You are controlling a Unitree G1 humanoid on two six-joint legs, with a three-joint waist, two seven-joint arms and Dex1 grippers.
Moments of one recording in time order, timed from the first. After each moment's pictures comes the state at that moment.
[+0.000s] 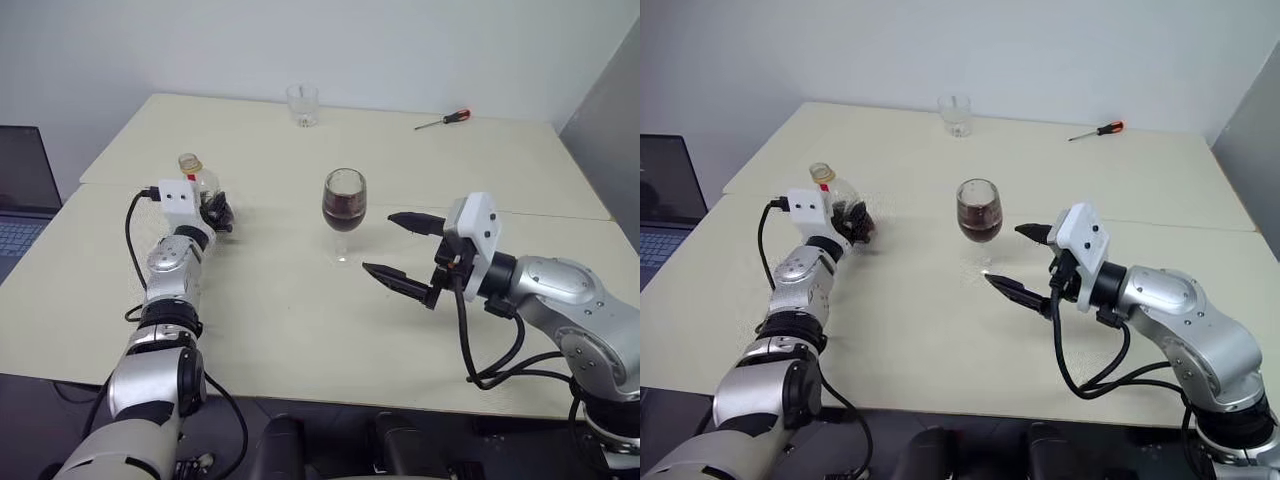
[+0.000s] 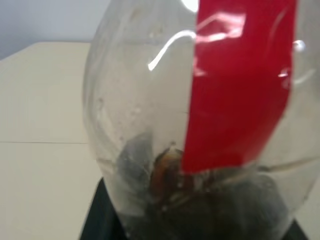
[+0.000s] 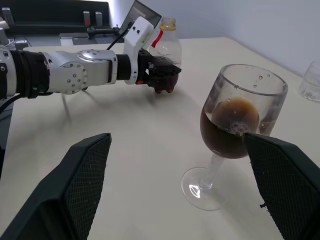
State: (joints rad) left arm -0.79 0.41 0.27 0.97 -0.15 -0.20 -0.28; right arm -0.39 -0.63 0.03 -0.66 0.62 0.76 0.61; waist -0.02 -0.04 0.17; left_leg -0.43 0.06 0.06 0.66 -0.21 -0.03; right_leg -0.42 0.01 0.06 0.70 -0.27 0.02
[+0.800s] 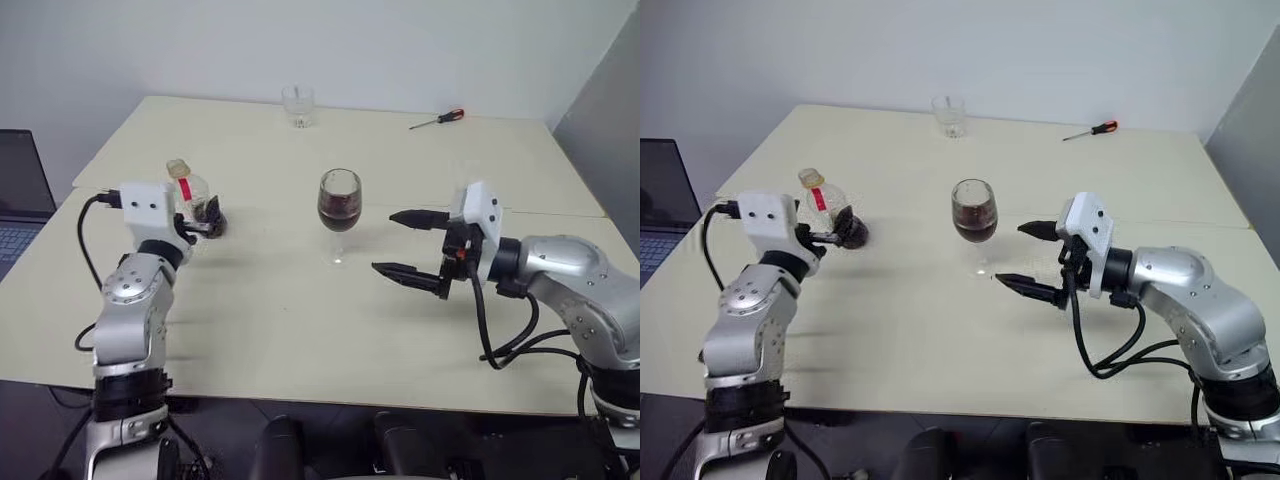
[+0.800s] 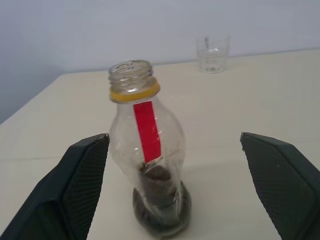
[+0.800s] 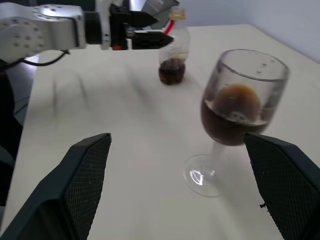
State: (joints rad) left arm -0.32 0.45 0.30 -0.16 -0.22 0.47 -0.17; right arm -0.51 -0.70 0.01 -0.47 0.62 0.74 0.80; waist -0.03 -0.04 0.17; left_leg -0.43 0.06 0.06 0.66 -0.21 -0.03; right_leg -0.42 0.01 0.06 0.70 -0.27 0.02
